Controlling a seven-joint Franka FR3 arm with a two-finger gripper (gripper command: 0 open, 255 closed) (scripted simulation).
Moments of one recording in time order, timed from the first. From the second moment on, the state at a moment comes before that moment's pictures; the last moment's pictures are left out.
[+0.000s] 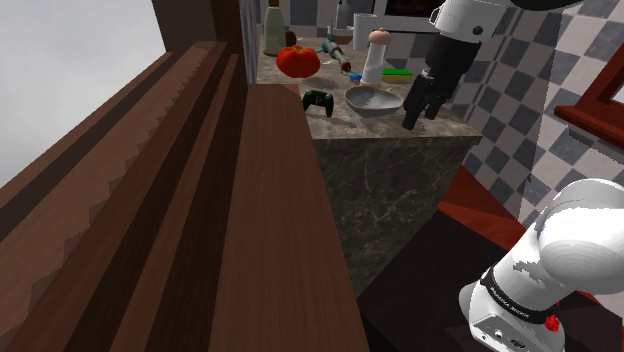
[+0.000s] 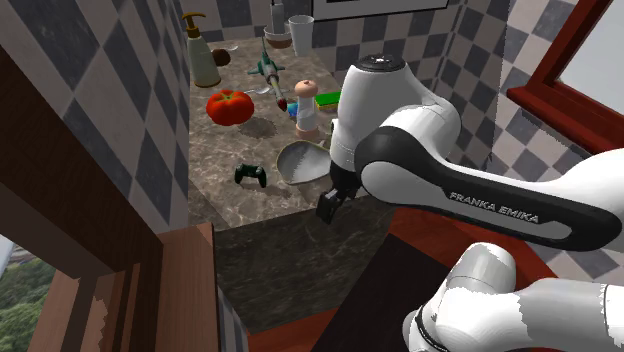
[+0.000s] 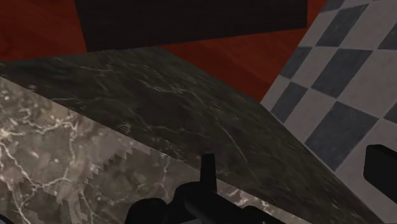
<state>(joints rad) 0.00 -0.81 0.07 -2.44 0.10 1.71 0.07</state>
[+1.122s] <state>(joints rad) 0.00 -0.08 0.10 -1.81 0.00 1.67 -0.02</state>
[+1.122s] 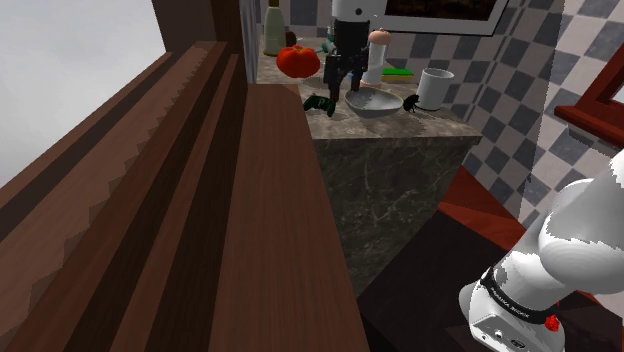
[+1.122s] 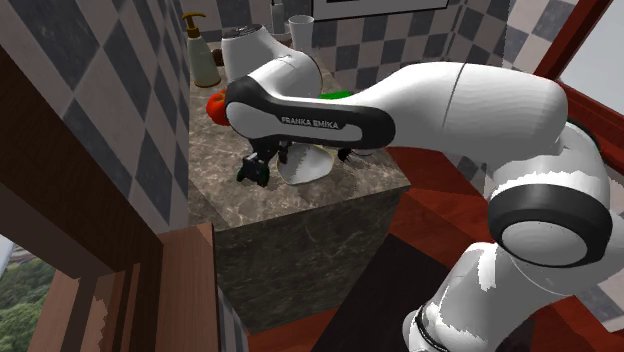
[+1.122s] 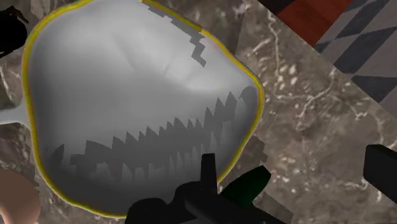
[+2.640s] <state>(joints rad) 0.01 0.14 0.11 -1.63 -0.09 1.69 -0.04</state>
